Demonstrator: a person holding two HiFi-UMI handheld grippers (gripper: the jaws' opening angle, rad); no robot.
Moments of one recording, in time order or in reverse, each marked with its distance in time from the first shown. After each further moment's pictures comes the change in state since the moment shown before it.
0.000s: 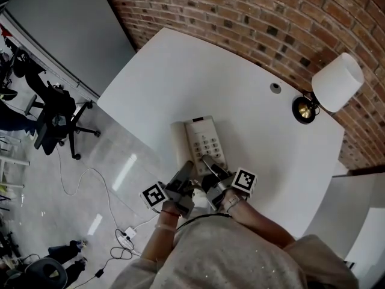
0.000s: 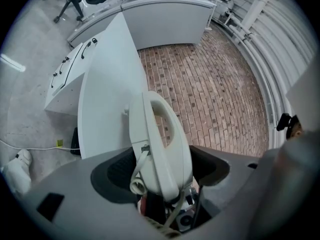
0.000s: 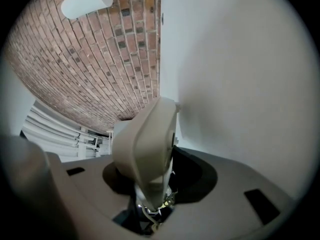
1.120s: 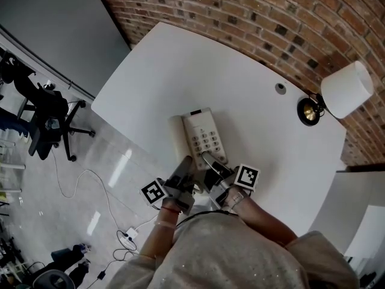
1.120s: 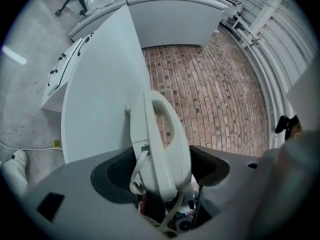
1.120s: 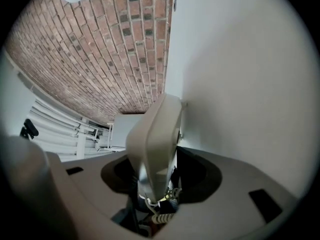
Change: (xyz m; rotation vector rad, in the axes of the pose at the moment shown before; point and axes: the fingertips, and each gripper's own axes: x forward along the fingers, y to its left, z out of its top) left arm 0.028 0.018 0.048 -0.050 0.007 -0.006; right arm 0.047 0.009 0.016 -0.109 0.056 0.022
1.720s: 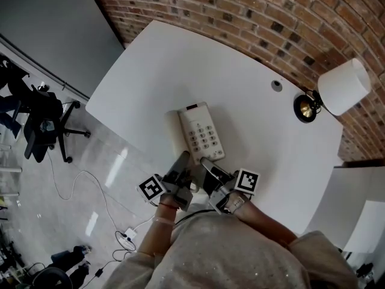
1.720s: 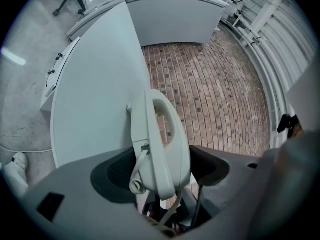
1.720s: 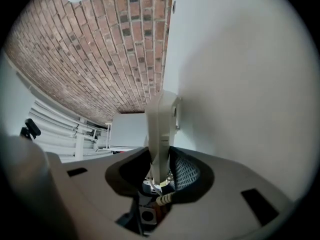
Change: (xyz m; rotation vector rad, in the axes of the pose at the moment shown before) left arm 0.013 0.003 0.006 0.002 0.012 0.003; right arm -0.016 0.000 -0.012 0.017 0.006 -0.026
